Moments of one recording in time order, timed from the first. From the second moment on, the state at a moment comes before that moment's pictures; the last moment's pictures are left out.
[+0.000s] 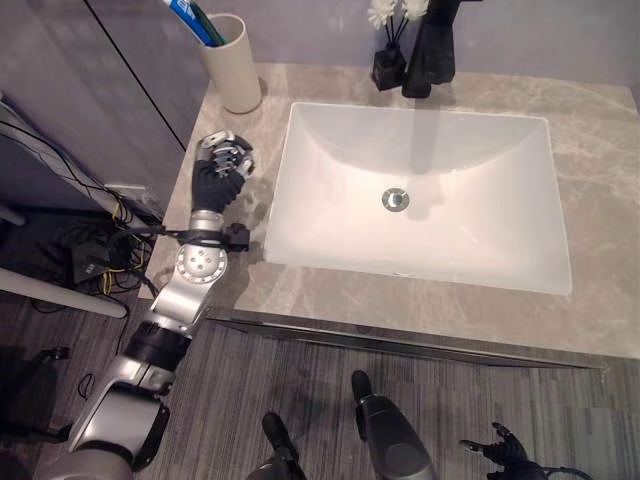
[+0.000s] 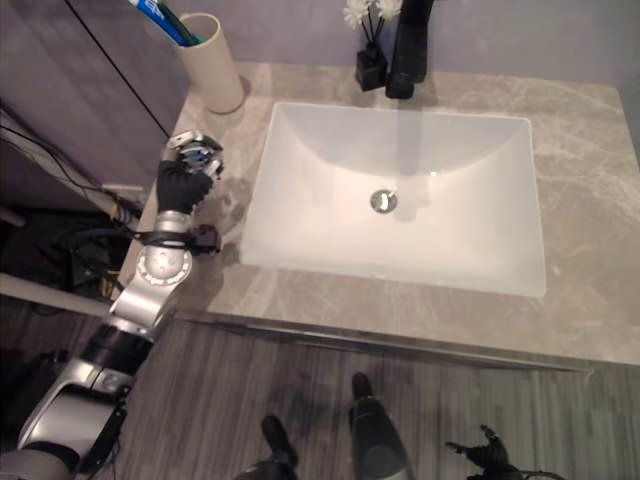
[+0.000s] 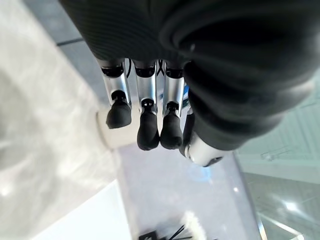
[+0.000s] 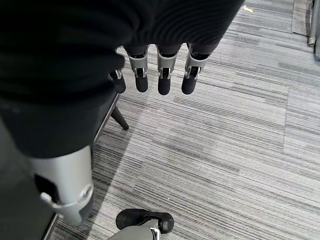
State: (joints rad) left arm -0.55 0.52 -0.24 0.18 -0.28 -0.24 0.38; right arm 0.05 -0.43 0.17 1.20 0.14 -0.17 -0.17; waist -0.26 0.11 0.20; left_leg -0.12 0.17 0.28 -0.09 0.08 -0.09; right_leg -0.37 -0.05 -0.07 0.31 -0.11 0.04
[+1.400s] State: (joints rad) left arm -0.20 0.64 0.07 0.03 -0.18 -0.23 0.27; right arm 0.04 -0.39 0.21 1.17 -0.05 -0.14 -0.12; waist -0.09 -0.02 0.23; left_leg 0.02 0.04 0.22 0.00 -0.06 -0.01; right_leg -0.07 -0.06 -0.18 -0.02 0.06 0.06
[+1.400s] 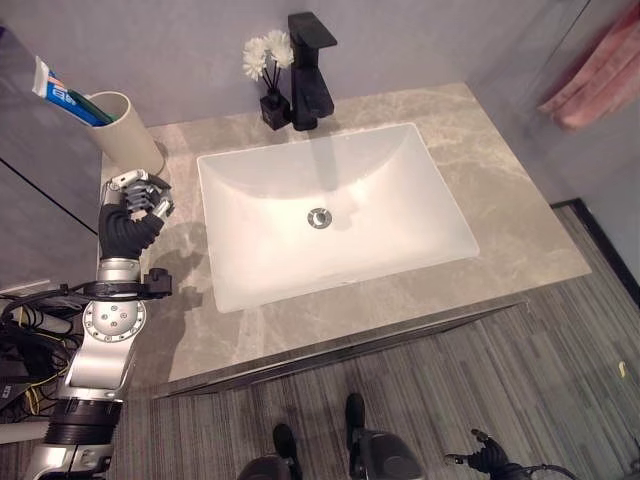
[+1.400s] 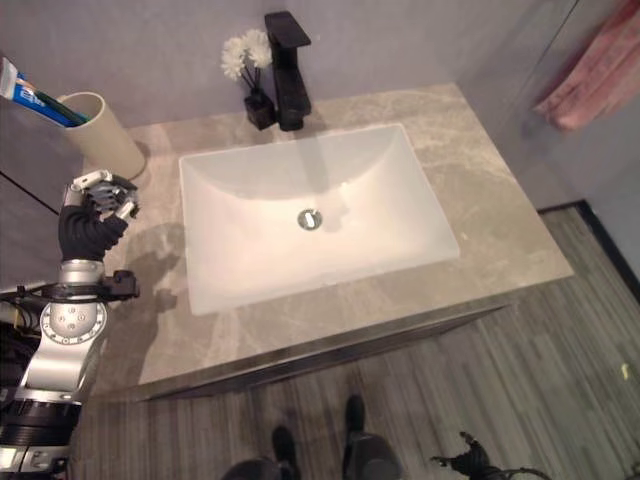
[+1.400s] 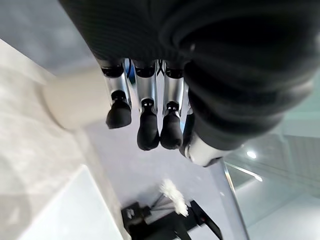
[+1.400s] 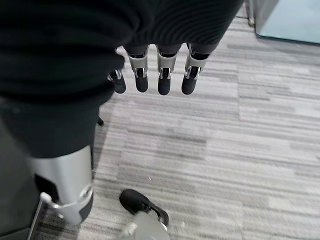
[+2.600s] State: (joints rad) left arm -0.05 0.54 0.10 0.17 0.02 -0.11 0.33; right arm 0.07 -0.38 0.32 1.12 -0.09 -0.13 -0.08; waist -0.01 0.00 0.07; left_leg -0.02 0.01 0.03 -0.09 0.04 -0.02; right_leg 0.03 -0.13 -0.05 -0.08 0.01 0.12
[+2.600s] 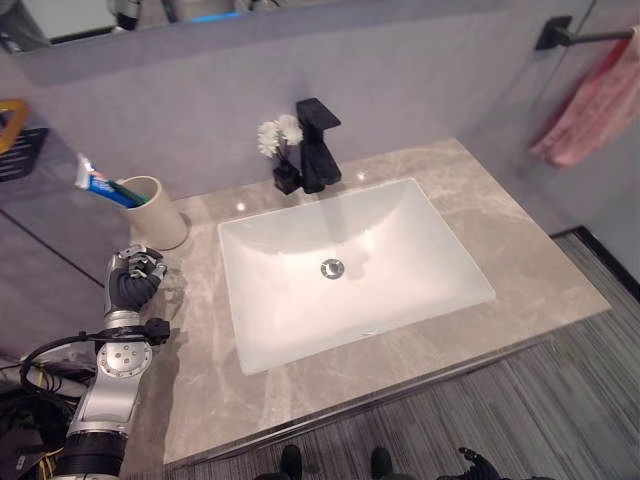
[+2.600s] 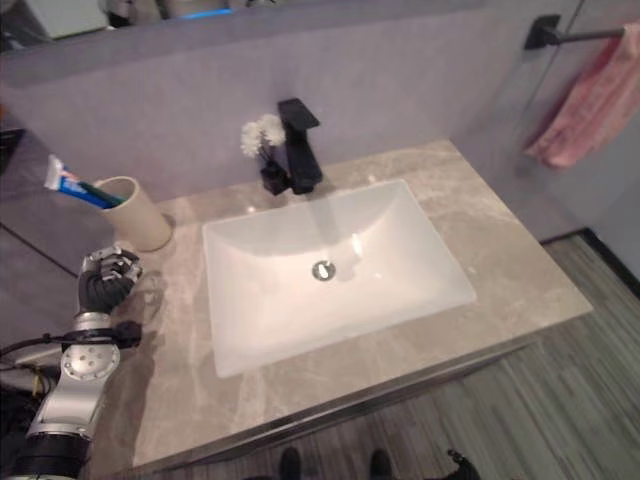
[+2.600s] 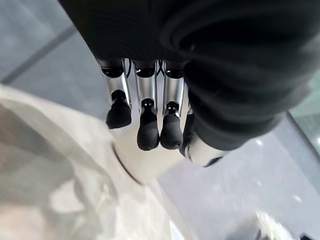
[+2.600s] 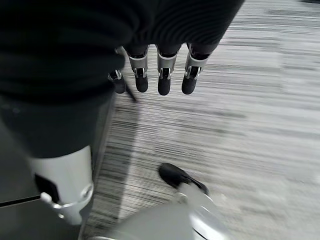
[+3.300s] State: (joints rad) left arm -0.28 0.53 -0.22 0.28 0.05 -0.08 0.32; right arm 0.04 -0.34 0.41 1.26 -0.09 -0.11 -0.07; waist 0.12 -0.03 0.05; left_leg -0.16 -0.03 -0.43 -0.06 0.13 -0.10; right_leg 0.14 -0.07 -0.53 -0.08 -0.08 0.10
